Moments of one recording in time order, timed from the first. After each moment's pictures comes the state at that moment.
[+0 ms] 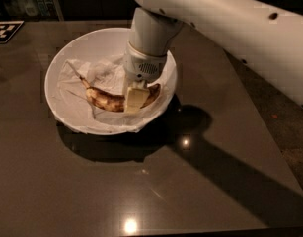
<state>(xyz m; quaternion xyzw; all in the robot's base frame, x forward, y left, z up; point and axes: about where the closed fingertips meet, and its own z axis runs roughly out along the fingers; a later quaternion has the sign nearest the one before) 0.511 0.045 0.868 -0.75 0.64 0.13 0.10</state>
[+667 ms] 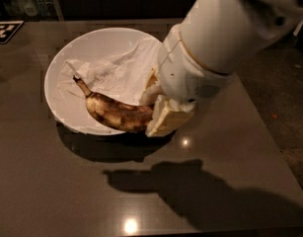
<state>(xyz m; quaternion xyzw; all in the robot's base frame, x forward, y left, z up) 0.397 -0.004 0.957 -0.77 0.59 0.06 0.23</state>
